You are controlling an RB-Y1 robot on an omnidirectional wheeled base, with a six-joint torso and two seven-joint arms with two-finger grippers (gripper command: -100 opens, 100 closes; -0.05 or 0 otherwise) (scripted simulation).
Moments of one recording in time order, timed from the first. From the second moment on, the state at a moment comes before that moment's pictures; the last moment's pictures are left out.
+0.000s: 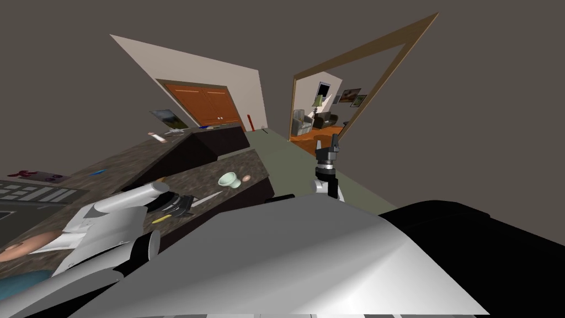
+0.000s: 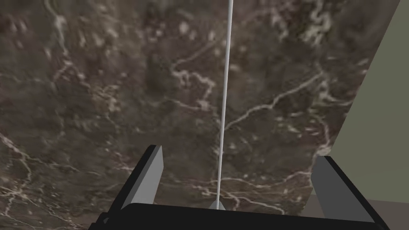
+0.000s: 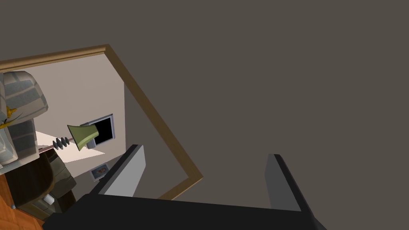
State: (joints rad) left arm -0.14 0.86 0.50 -1.01 0.53 1.59 -0.25; right arm 0.45 0.01 -0.05 -2.31 -0.05 -0.49 -0.14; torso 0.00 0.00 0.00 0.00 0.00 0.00
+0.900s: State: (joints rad) left arm -0.13 0.87 0.51 -1.04 0.54 1.61 -0.25; right arm 0.45 0.01 -0.05 -2.31 -0.05 -0.49 -0.14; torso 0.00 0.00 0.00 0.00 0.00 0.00
